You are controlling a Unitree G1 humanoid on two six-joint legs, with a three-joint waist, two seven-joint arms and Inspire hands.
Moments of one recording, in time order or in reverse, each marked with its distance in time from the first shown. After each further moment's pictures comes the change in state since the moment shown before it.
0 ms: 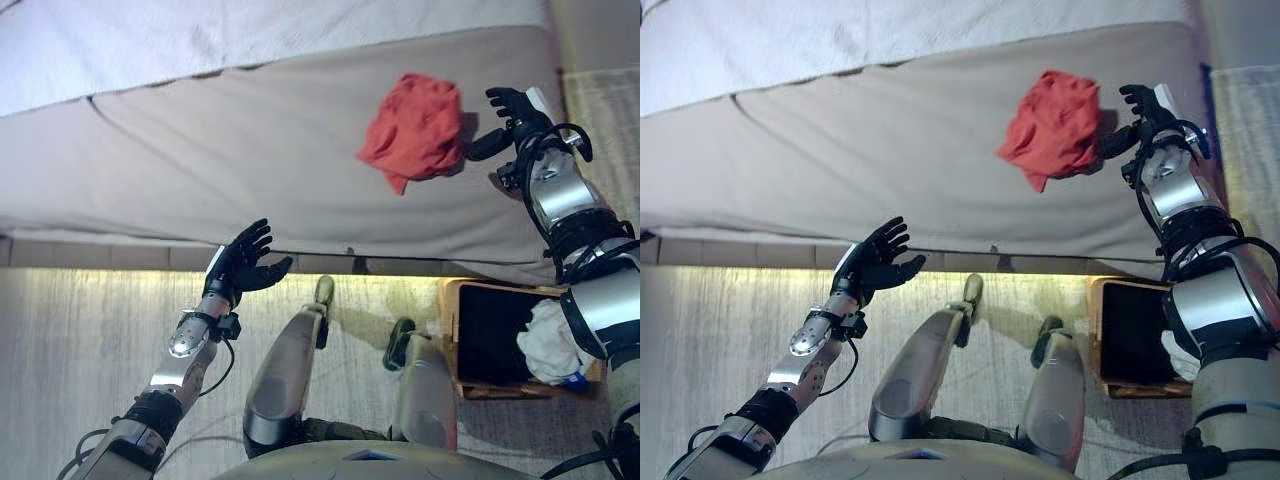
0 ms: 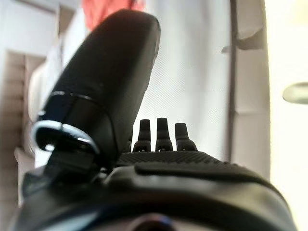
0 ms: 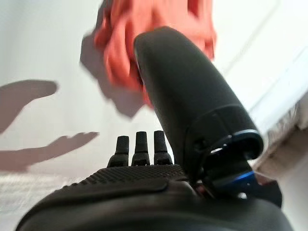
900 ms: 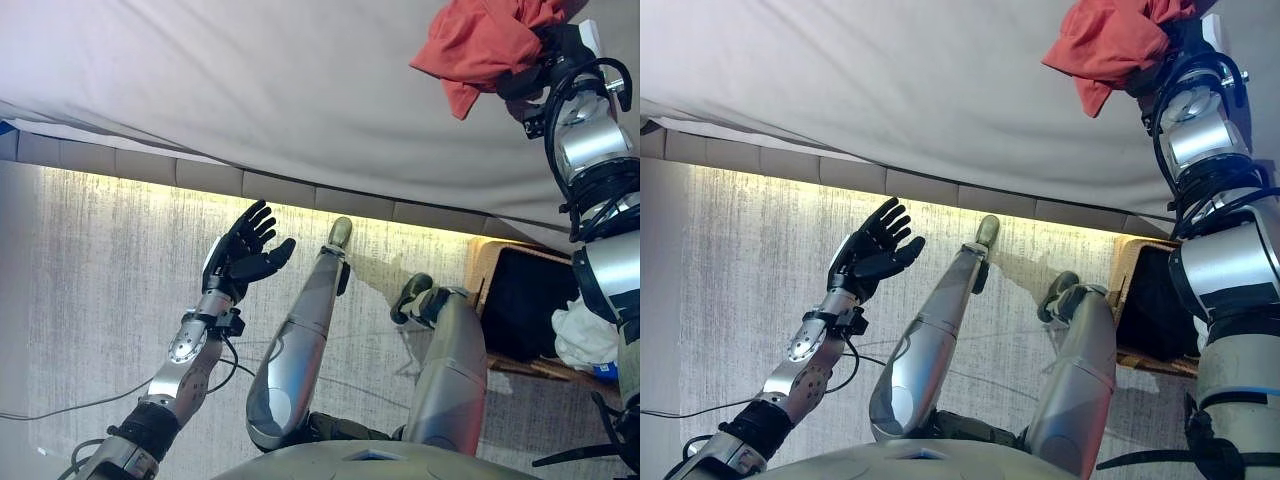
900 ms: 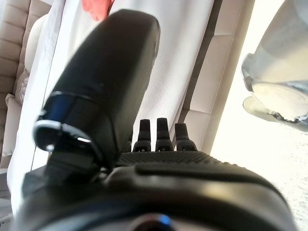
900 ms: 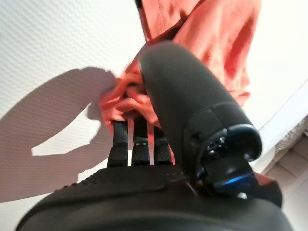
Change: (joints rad) left arm 0.094 0.032 -0.014 -0.239 -0.159 -0.017 0.032; right arm -0.227 -0.018 0.041 0.110 0.079 0.035 -0.093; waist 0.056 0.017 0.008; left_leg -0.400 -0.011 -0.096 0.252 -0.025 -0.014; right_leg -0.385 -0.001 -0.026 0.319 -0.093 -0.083
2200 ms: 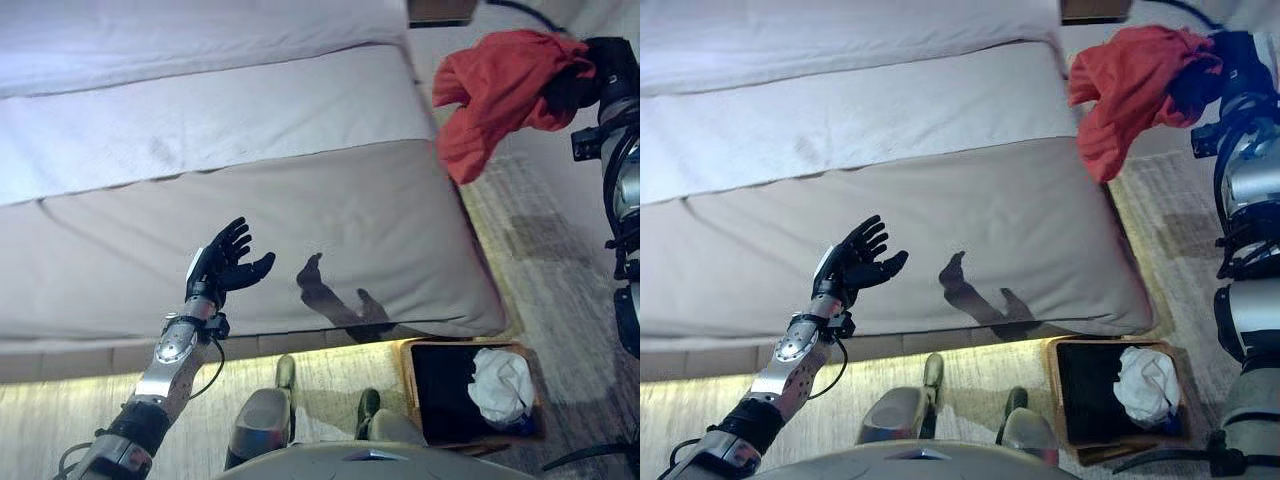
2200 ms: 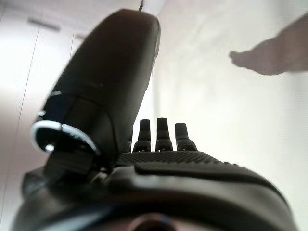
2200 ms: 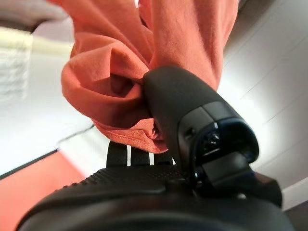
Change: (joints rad) left arm -0.045 -0.002 0.072 0.193 0.176 0.093 0.065; right arm 0.329 -0.182 -0.217 -0.179 0.061 -0.169 0.120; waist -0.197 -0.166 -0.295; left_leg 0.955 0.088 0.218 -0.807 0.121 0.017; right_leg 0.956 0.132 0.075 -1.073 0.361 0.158
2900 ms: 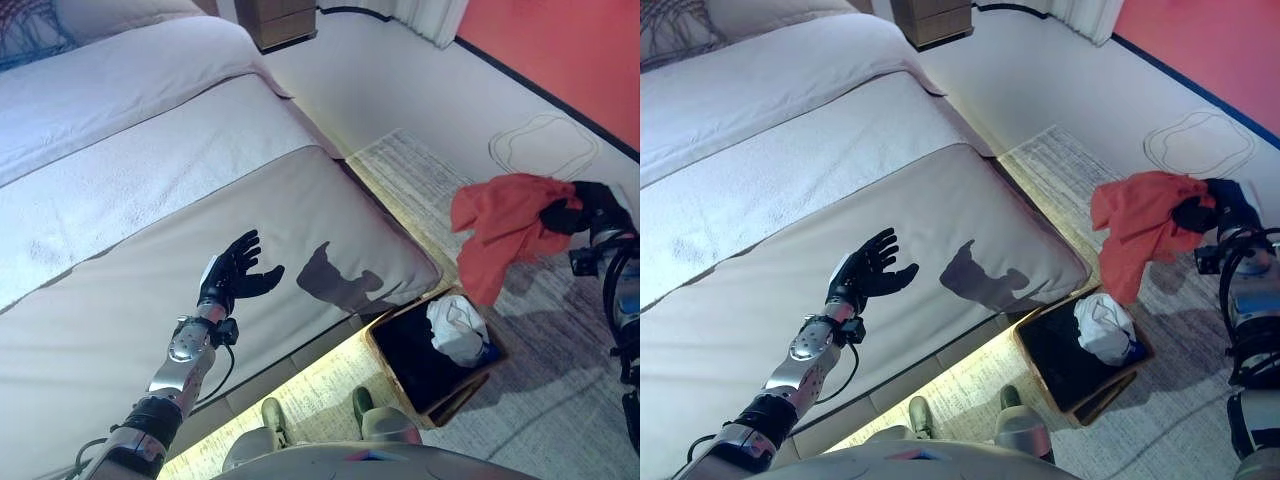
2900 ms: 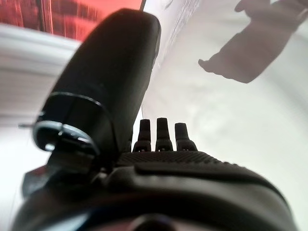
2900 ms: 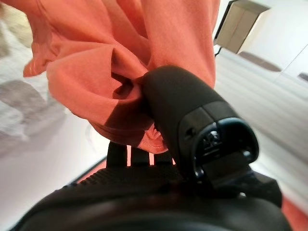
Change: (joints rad) left arm -0.036 -0.065 -0.001 0.057 0.112 0.022 -0.023; right arm 0.564 0.042 -0.240 -0.170 0.016 0.037 0.053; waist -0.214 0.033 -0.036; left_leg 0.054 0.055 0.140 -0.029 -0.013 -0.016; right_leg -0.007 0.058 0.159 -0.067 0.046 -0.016
